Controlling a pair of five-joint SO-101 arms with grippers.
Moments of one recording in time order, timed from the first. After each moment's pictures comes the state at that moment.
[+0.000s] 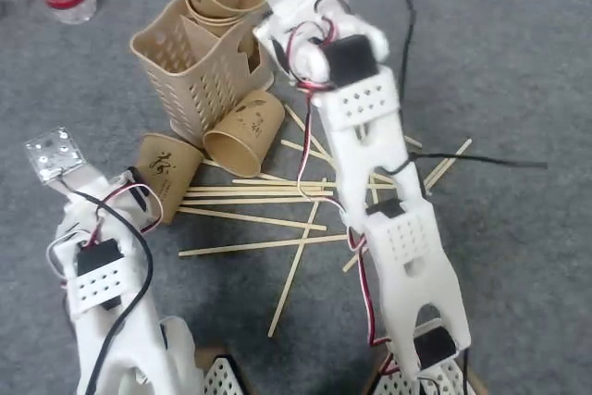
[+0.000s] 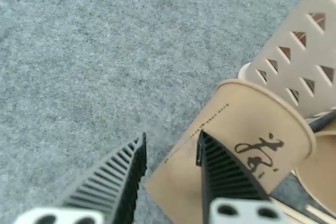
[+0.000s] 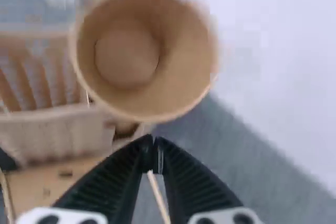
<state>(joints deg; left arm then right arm) -30.8 -46.6 75.4 24.5 14.3 -28.7 49.7 -88.3 81.1 20.4</state>
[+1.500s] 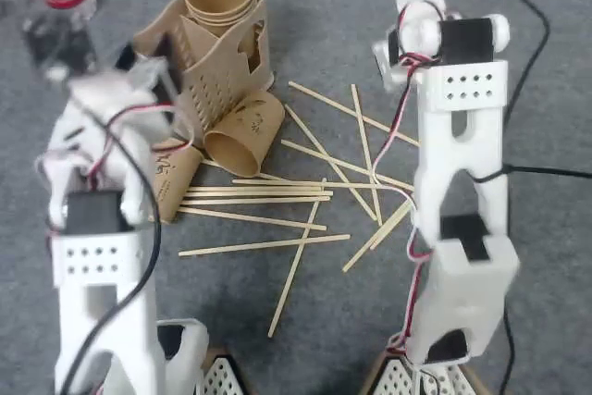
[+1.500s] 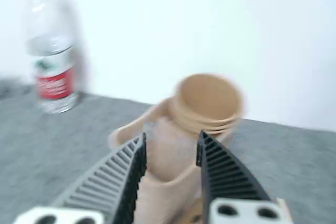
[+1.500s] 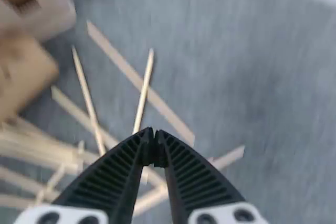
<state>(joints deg) -8.8 -42.9 31.7 37.8 14.3 -10.4 18.6 -48.4 100.7 13.6</state>
